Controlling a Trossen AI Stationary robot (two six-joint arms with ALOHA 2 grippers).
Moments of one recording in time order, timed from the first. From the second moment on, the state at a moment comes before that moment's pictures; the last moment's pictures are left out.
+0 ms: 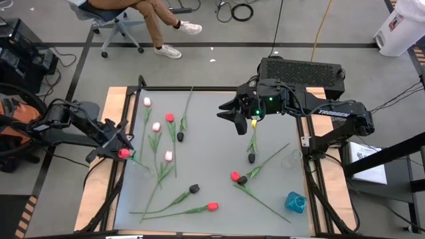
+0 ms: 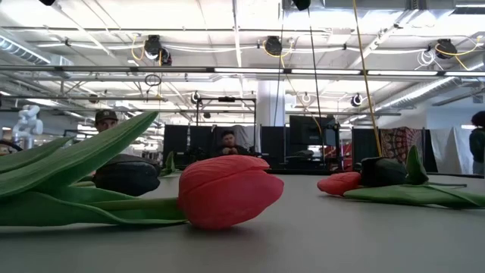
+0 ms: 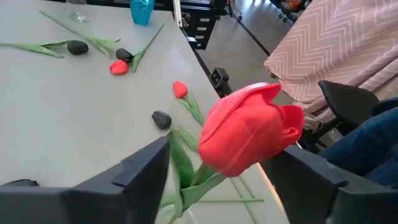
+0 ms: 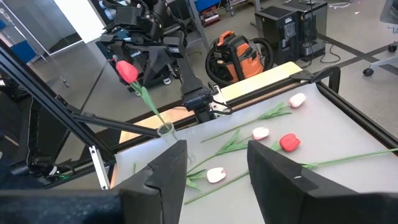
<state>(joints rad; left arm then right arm) 0.00 0.47 1.02 -1.11 0.54 -0.02 -0.11 1.40 1.49 -0.38 -0.08 0.38</state>
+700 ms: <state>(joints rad) 0.00 0.47 1.02 -1.11 0.51 -0.02 -0.11 1.40 1.49 -0.38 -0.08 0.38</state>
